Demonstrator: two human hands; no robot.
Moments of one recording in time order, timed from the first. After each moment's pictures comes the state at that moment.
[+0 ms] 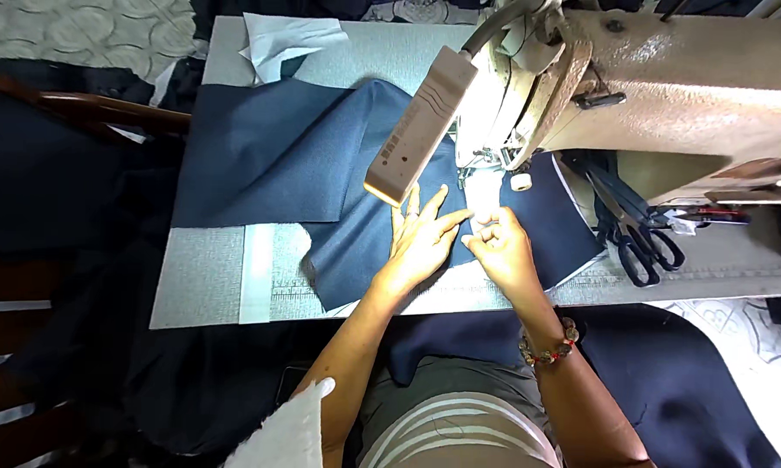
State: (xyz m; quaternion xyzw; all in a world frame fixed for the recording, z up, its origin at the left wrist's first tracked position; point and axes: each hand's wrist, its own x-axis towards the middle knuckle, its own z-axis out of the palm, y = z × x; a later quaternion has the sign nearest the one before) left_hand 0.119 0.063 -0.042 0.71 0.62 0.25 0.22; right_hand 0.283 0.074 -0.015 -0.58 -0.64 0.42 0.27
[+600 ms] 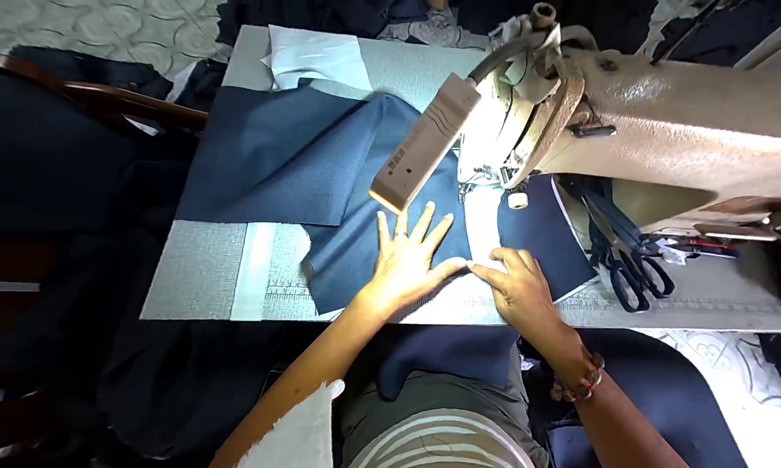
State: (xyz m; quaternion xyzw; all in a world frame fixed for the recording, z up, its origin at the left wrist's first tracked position) left_hand 0.111 0.050 -0.050 0.72 0.65 0.17 0.14; right_hand 0.338 0.077 -0.052 -0.38 -0.89 0.14 0.23
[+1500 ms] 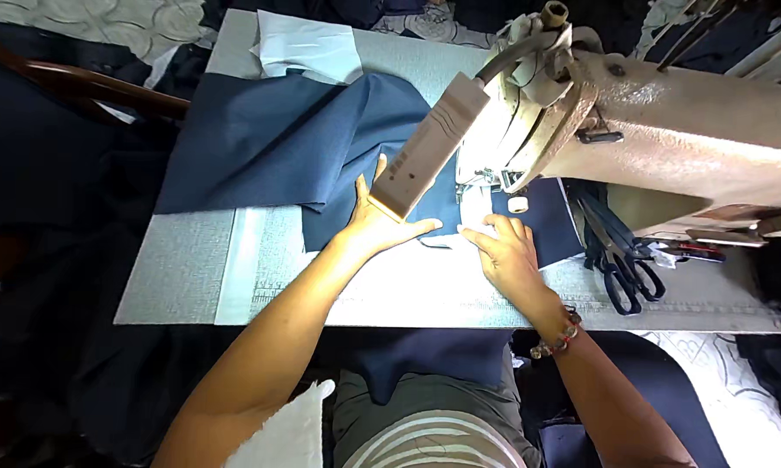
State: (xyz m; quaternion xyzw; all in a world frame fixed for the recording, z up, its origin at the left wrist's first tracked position) left_hand 0.055 0.117 -0.059 0.72 0.67 0.09 0.15; right_hand 0.313 0.119 -0.049 -0.39 -0.89 0.11 0.22
